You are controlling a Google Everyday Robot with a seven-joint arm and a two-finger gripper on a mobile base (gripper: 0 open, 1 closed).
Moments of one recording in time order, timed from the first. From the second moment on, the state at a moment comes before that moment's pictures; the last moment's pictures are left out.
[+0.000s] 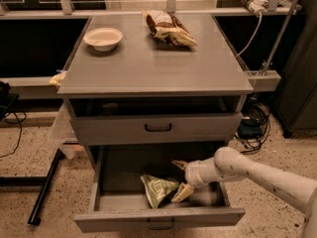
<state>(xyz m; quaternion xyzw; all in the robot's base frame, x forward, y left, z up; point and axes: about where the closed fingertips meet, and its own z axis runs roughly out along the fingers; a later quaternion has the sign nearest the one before) 0.562 -0.084 0.426 -0.64 0.66 0.22 0.34</state>
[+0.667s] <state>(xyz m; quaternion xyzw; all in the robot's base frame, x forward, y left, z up) 0.555 -0.079 0.386 -0.63 0.65 0.24 0.34</state>
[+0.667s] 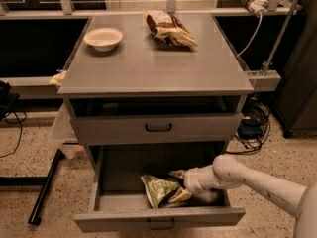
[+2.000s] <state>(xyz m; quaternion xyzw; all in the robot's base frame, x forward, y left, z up) 0.552 -0.146 0.534 -0.61 0.70 0.21 0.30</state>
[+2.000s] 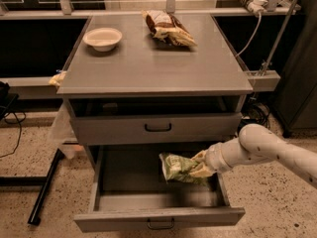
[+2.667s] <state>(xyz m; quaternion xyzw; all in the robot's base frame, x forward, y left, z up) 0.547 -0.137 0.582 -0.63 0.69 0.19 0.30</state>
